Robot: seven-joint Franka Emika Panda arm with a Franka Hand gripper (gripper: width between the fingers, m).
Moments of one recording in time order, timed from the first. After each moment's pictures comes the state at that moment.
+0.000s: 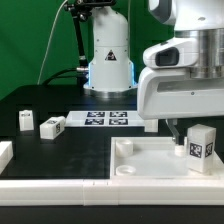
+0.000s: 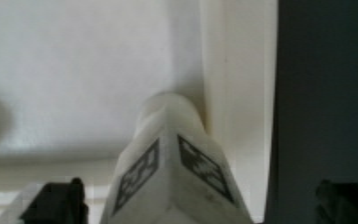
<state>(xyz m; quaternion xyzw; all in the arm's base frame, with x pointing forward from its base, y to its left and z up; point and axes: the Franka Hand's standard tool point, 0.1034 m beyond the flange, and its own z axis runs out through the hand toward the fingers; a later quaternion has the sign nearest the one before) 0.631 0.131 0.074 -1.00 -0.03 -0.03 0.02</state>
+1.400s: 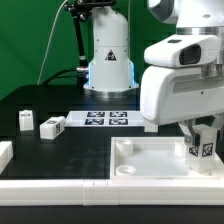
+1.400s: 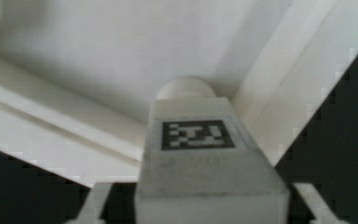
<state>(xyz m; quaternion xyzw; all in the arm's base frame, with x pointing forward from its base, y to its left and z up) 0.633 0.123 0.074 -0.98 -0.17 -0.03 0.01</state>
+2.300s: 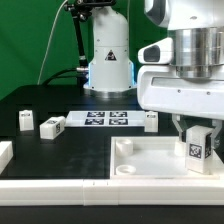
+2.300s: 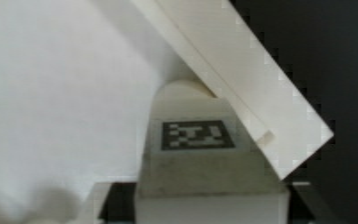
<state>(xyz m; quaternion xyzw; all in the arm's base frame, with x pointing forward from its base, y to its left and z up) 0.633 0.118 0.073 -0.92 0.39 -0.03 0.04</state>
